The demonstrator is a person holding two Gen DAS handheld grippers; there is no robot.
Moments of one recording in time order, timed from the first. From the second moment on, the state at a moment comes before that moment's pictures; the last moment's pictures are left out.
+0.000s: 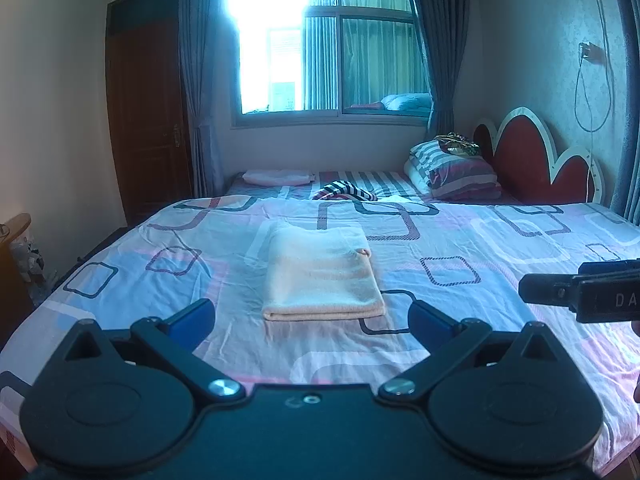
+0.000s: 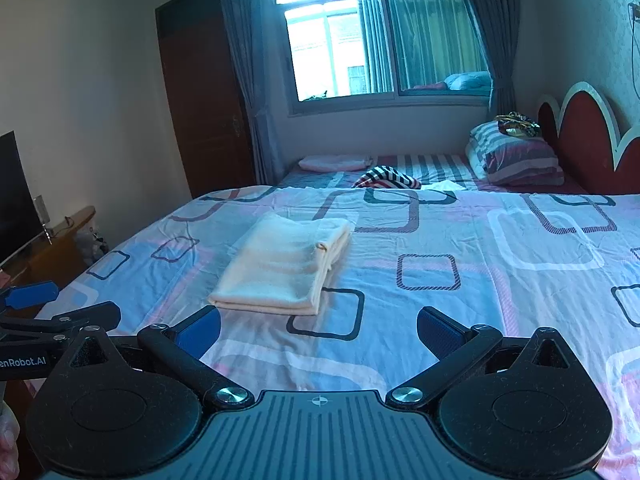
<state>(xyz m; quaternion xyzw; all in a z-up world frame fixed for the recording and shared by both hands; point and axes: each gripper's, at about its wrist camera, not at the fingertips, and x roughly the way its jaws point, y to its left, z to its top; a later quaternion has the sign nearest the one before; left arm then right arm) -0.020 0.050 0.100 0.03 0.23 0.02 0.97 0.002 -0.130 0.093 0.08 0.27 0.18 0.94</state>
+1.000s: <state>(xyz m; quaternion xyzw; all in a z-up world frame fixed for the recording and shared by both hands) -0.022 0.055 0.104 0.03 0.23 0.02 0.97 -0.002 -0.127 0.097 0.07 0.26 0.18 0.95</state>
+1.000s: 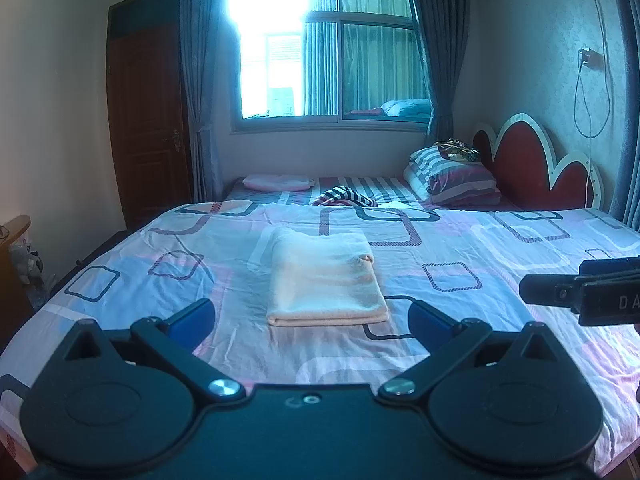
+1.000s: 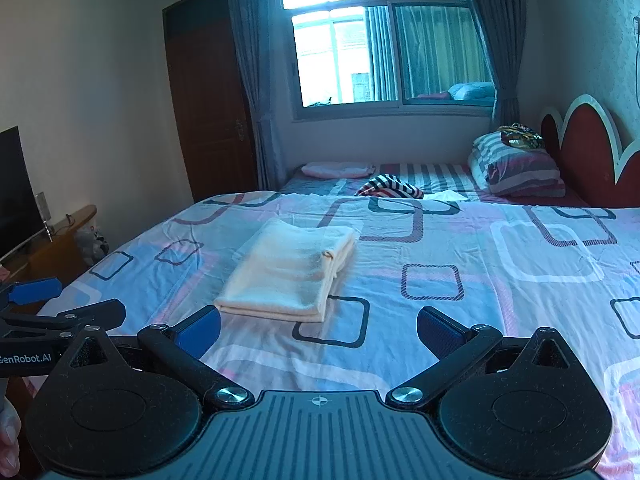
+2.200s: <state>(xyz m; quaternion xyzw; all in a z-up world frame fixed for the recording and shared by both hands) -0.021 0.052 0.104 0.03 0.22 0.02 0.97 -0.001 -0.132 0.099 0.06 0.25 0.18 0.95</state>
